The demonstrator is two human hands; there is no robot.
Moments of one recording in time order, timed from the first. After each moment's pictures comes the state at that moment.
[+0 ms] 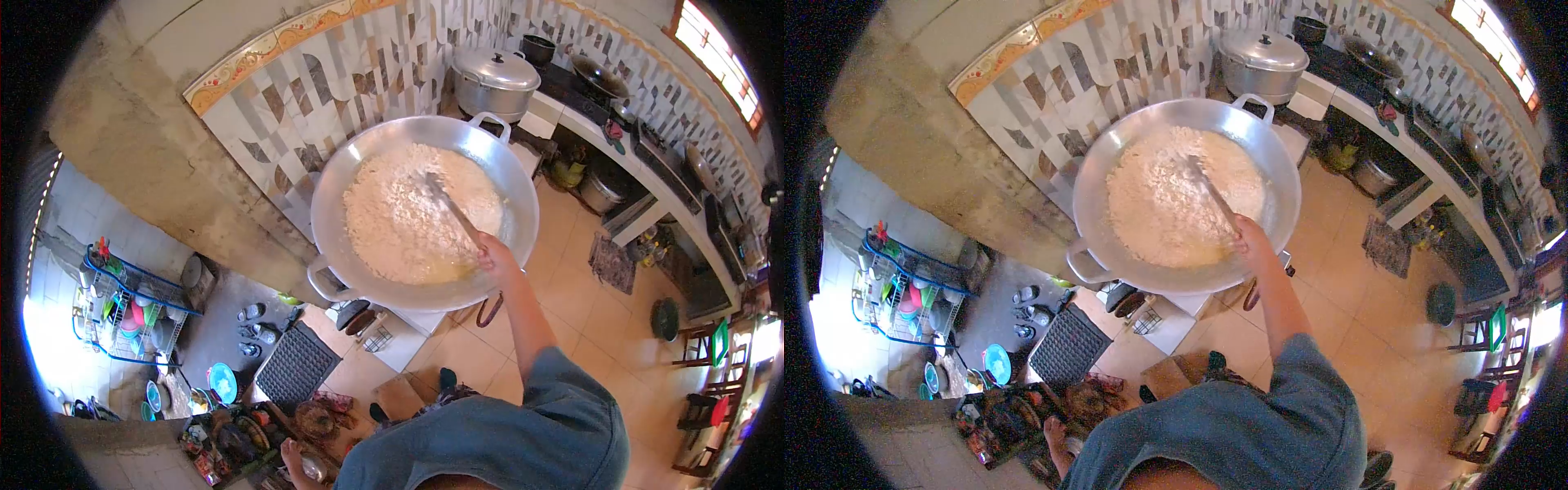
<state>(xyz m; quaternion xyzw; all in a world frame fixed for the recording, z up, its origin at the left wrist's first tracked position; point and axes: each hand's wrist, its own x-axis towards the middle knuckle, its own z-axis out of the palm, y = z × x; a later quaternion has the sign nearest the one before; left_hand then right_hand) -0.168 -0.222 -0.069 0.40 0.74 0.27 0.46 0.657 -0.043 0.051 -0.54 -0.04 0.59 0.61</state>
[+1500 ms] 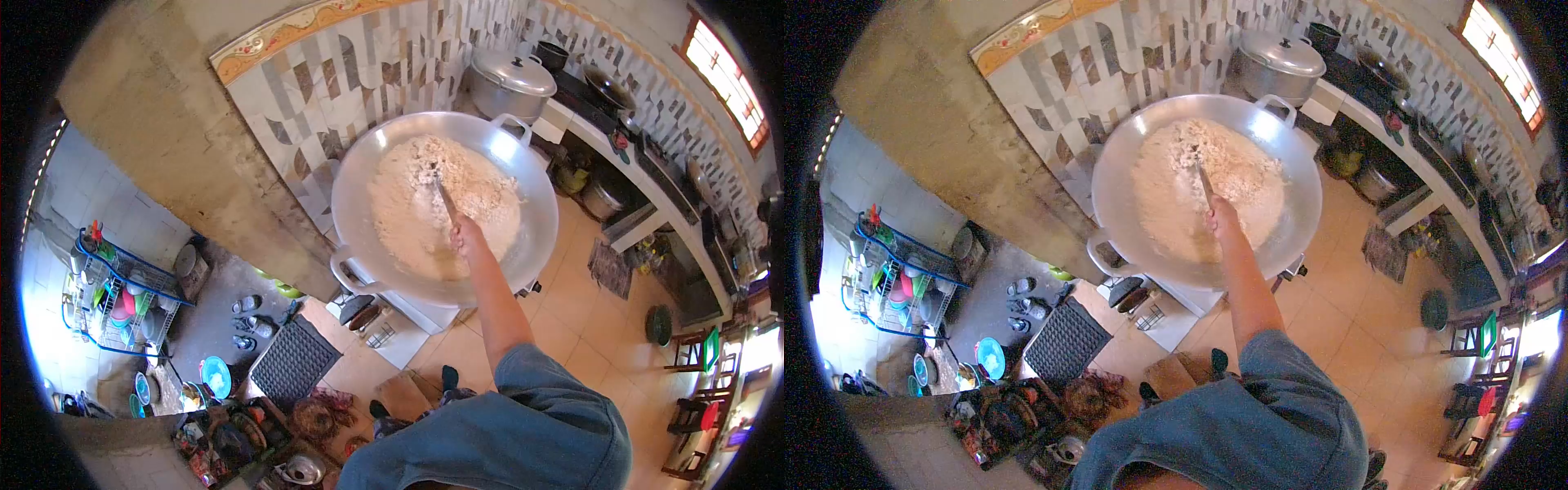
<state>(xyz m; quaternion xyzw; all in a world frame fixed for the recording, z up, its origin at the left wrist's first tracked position) -0.138 -0.313 -0.112 0.20 0.80 0.18 0.54 0.568 0.081 0.038 -0.60 -0.07 0.52 0.61</state>
